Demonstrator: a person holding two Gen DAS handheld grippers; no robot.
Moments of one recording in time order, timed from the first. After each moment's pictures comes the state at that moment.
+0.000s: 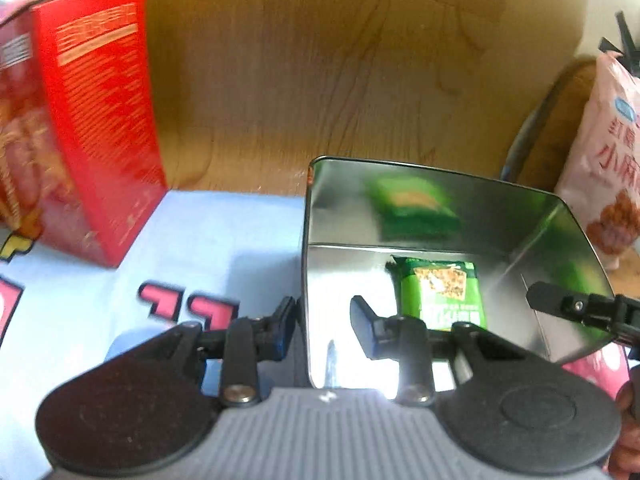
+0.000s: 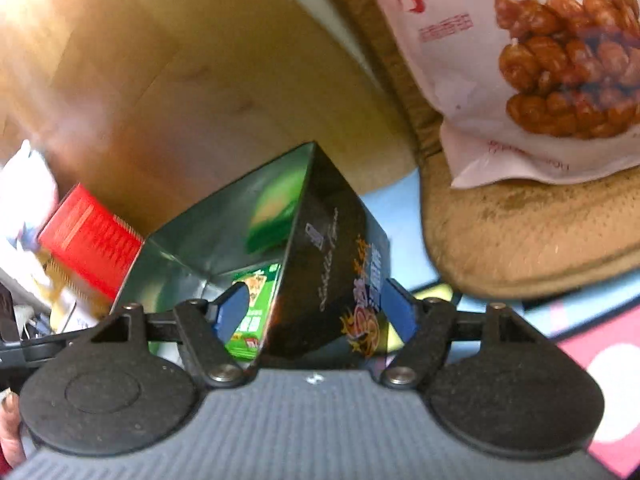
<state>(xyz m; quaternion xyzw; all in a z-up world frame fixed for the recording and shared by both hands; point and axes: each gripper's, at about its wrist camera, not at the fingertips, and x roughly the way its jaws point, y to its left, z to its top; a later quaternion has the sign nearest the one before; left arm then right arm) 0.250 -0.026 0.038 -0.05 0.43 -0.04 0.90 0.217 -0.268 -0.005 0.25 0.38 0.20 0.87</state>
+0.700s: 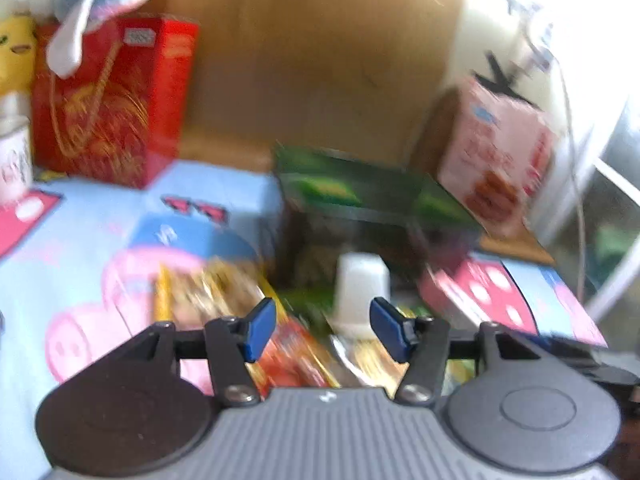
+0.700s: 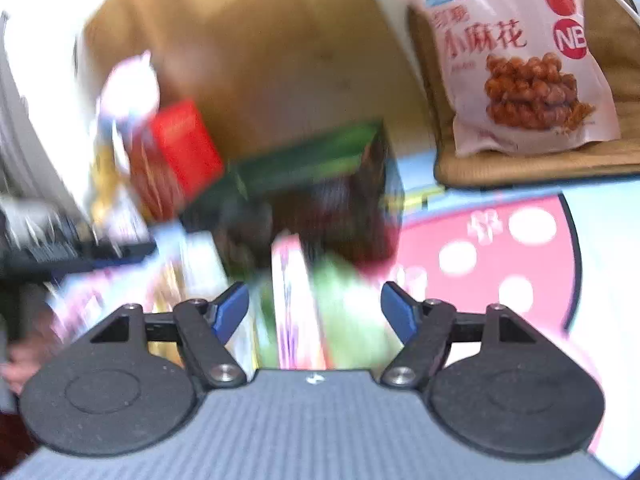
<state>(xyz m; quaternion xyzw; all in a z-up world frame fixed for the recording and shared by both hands) 0.056 -0.002 0.053 -0.10 0.34 -0.13 0.93 0.052 -0.277 -0.004 0.10 0.30 0.23 0.92</state>
